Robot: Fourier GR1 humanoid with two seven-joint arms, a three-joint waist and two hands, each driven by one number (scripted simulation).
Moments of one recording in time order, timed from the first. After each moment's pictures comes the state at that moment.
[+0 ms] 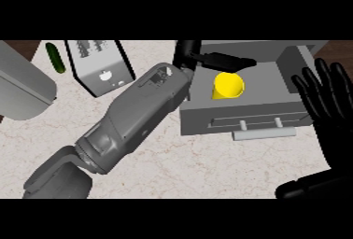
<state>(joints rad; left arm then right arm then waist) -1.30 0.00 -0.55 -0.49 0.76 0.44 -0.45 -0.13 -0.10 -0.09 -2.03 -0.30 0.22 0.16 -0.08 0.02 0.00</state>
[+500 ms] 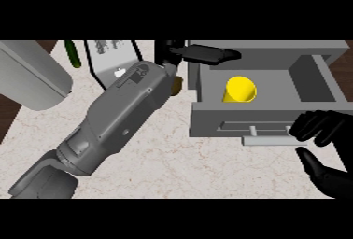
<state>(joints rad) -1.21 0.07 -0.46 -0.65 0.81 0.41 -0.44 -0.08 -0.20 -0.11 -2.08 -0.30 0.32 0.16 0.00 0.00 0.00</state>
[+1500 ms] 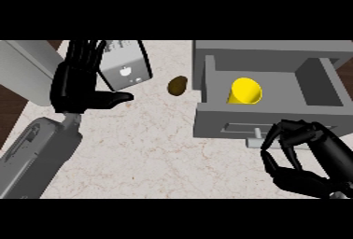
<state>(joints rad) -0.55 0.46 -0.36 -1.35 0.85 0.35 -0.31 -0.04 -0.27 0.05 -1.99 0.17 0.36 0.07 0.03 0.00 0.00</state>
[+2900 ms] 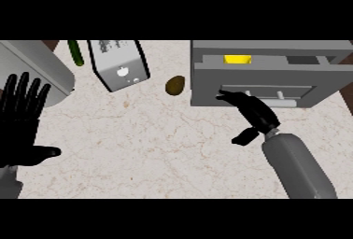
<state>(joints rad) -0.09 0.56 -0.08 -1.47 0.84 -0.05 -0.37 -0.48 -0.21 0.16 -0.94 0.82 0.04 -0.33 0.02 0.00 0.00</state>
